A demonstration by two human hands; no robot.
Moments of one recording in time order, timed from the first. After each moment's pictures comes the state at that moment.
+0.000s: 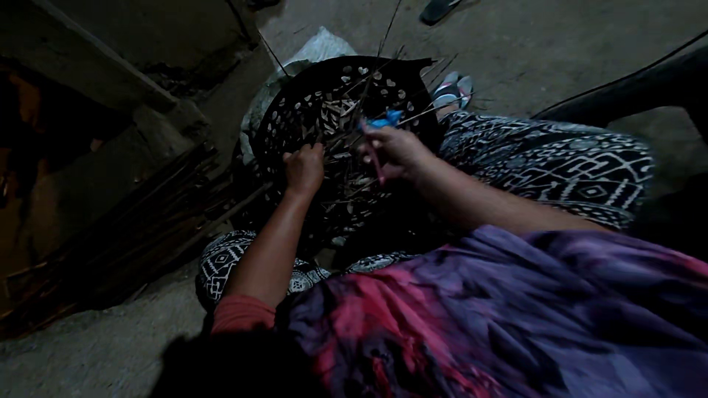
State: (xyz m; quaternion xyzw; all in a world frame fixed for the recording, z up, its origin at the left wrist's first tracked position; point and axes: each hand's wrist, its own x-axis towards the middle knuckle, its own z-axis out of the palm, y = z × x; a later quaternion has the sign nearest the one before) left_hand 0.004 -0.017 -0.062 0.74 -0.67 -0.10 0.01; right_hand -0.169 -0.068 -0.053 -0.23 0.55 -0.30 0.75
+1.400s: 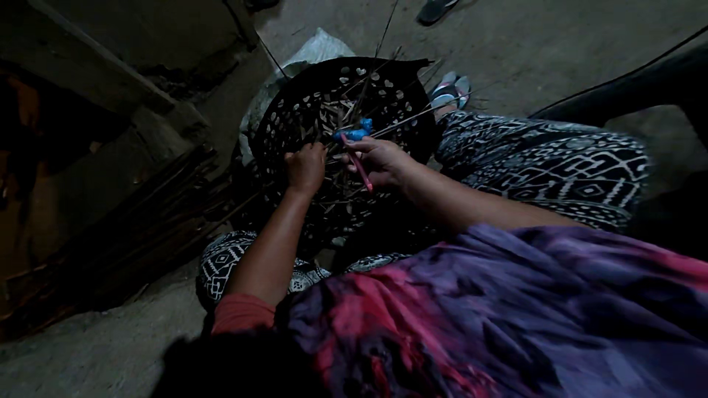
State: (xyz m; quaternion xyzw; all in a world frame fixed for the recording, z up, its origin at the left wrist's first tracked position) left_hand 0.002 -0.022 -0.057 0.74 -0.65 -0.16 0.02; right_hand -0.151 -0.060 -0.055 -0.19 0.51 -0.26 0.80
